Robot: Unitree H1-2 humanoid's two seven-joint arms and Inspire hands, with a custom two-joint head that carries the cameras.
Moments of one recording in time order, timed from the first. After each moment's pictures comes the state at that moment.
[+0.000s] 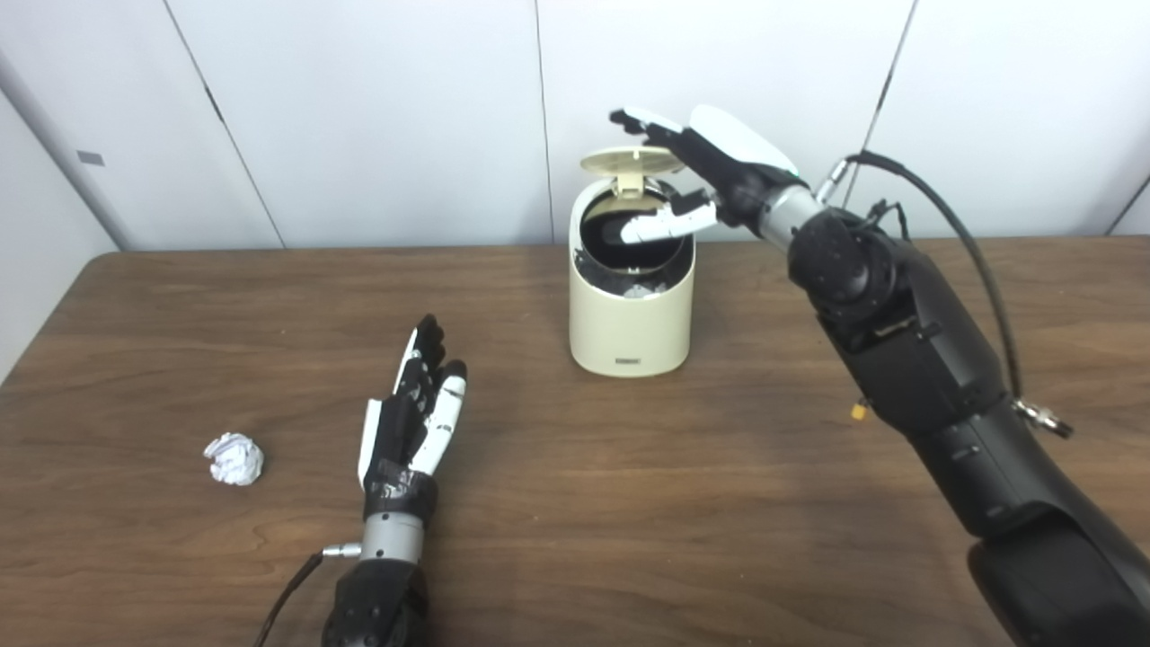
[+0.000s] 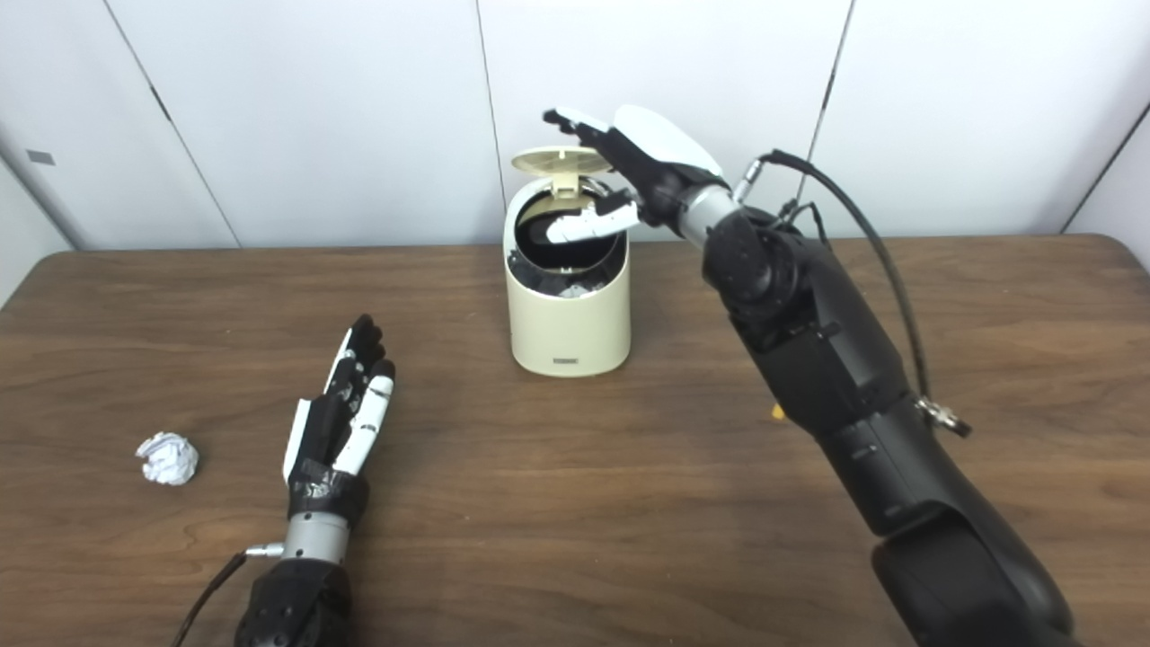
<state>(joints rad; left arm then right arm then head) -0.04 -0.04 0.04 -0.01 -0.03 -0.06 0.03 -0.79 -0.29 0.32 0.13 -0.57 0.28 0.34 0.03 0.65</state>
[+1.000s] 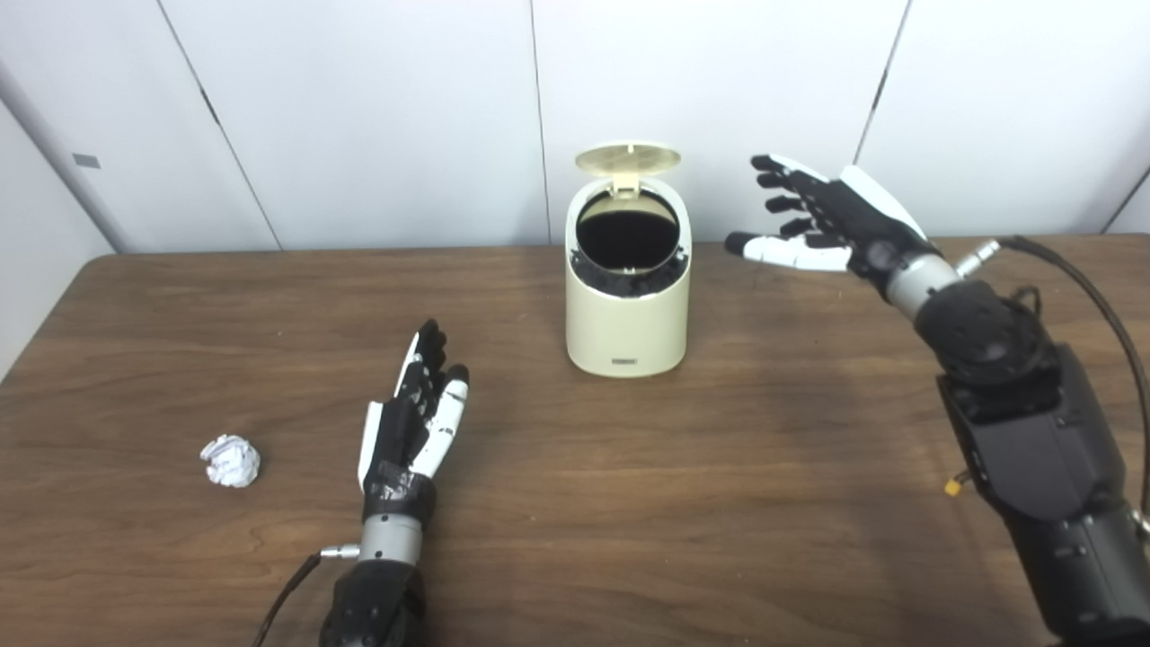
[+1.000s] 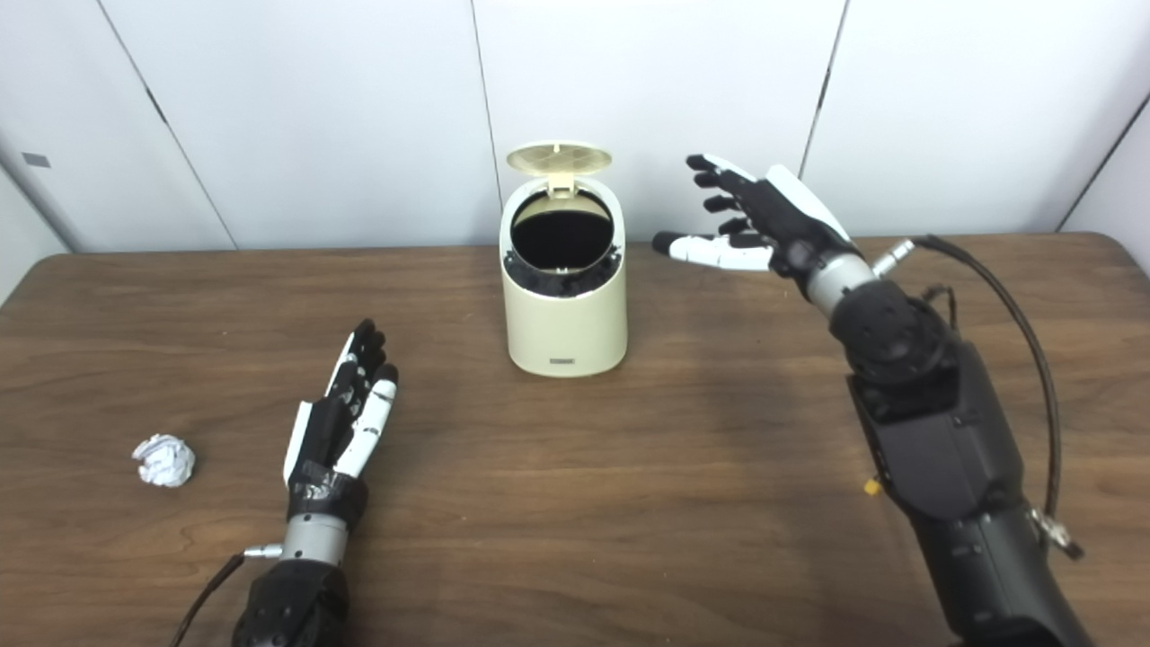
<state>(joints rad) -0.04 -0.02 0.04 -0.01 -0.02 -0.05 0.03 -0.56 -0.34 0.08 -0.07 -0.35 0.46 0.36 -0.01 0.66</state>
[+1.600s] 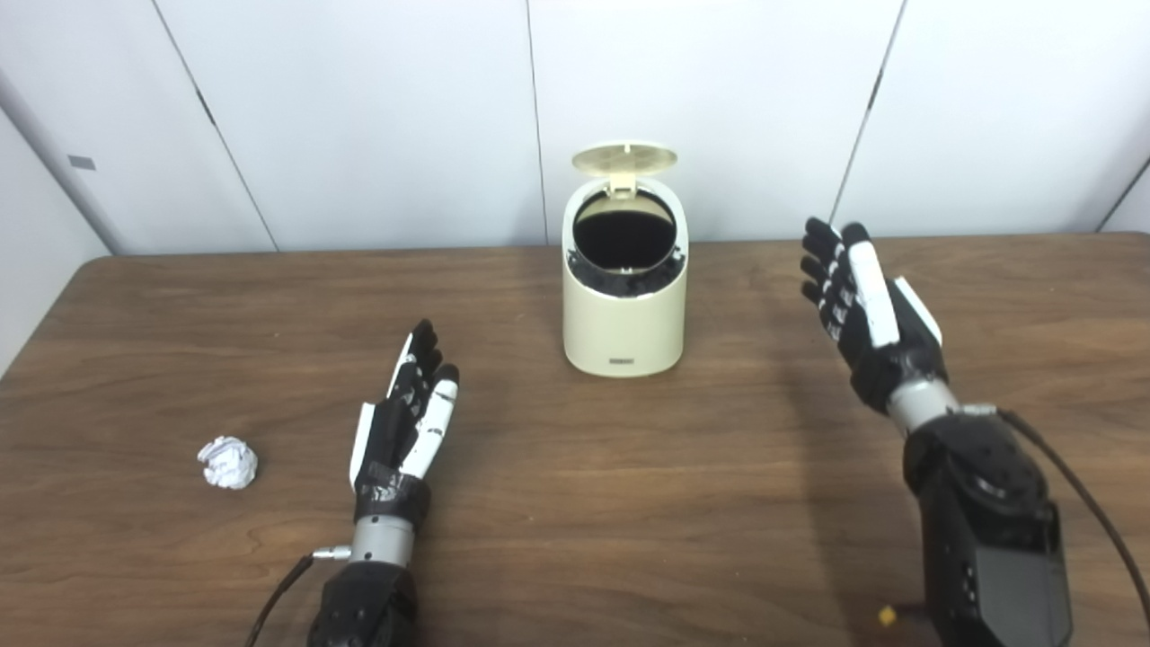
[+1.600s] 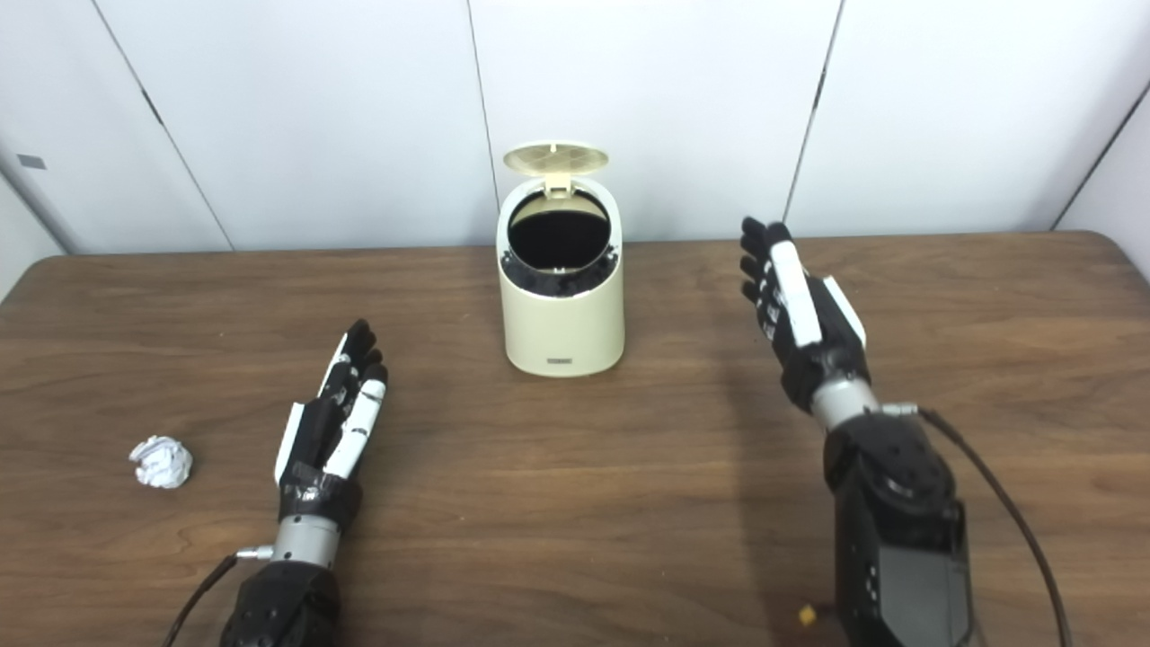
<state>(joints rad) -0.04 -0.01 0.04 -0.01 -0.08 -0.05 0.00 -0.30 -0.06 -0.23 -0.09 0.07 0.38 0.19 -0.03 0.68</state>
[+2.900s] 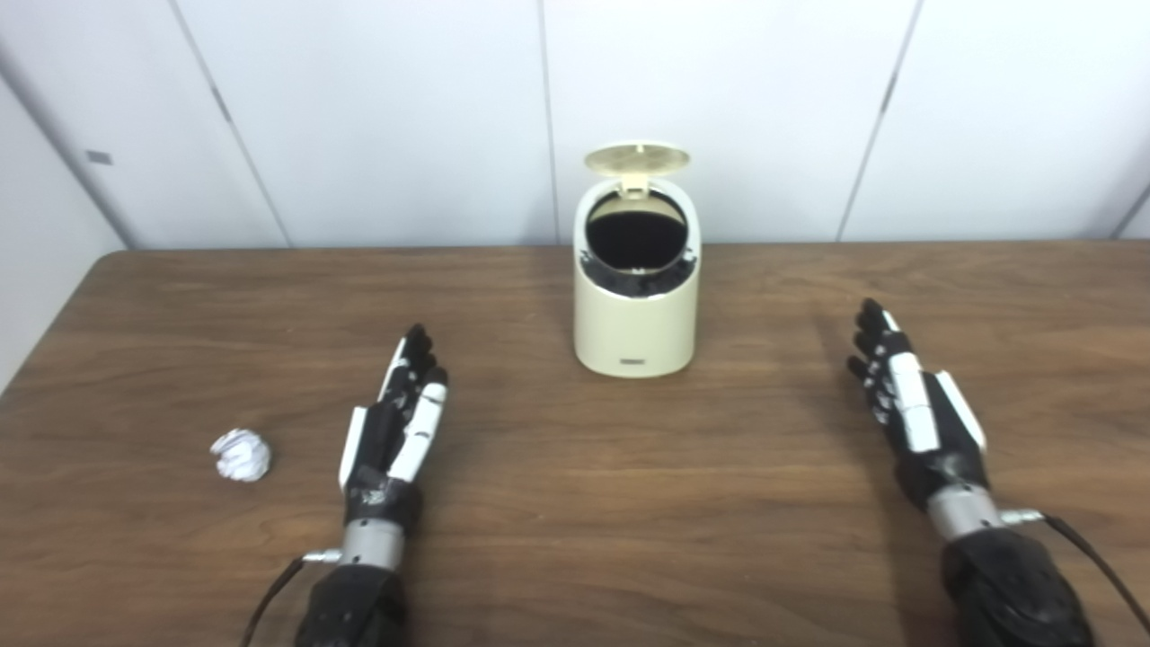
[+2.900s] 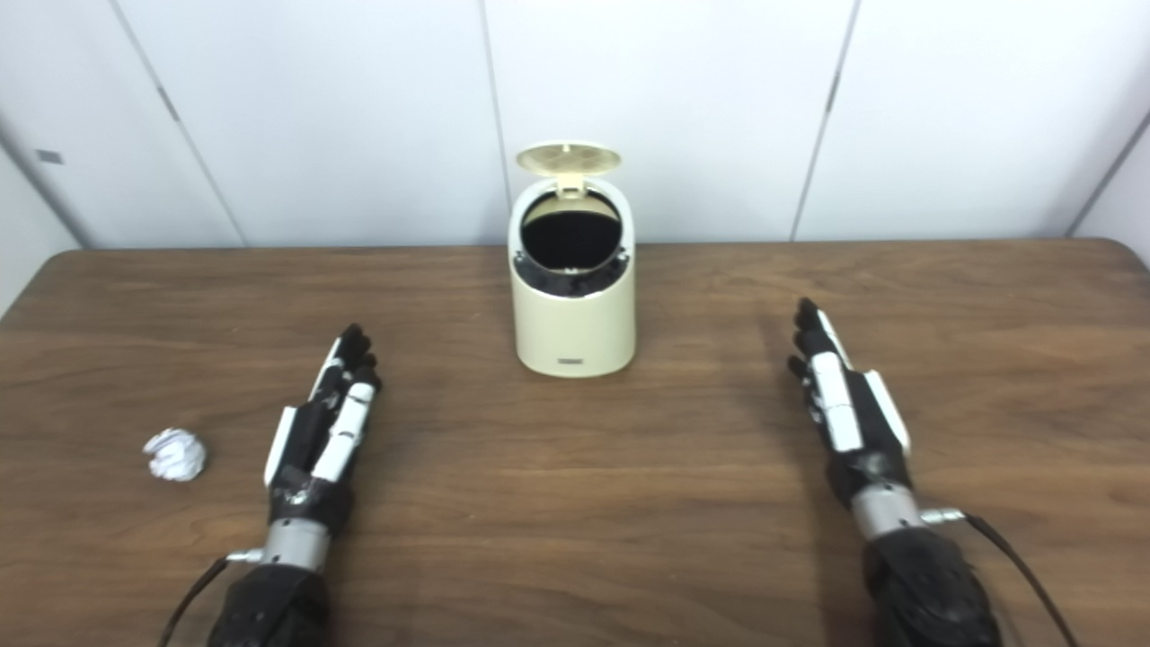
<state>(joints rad) -0.02 0.02 0.07 -0.04 -0.12 -0.04 -0.01 -0.12 -0.16 -0.13 0.01 0.08 0.05 0.13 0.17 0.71</state>
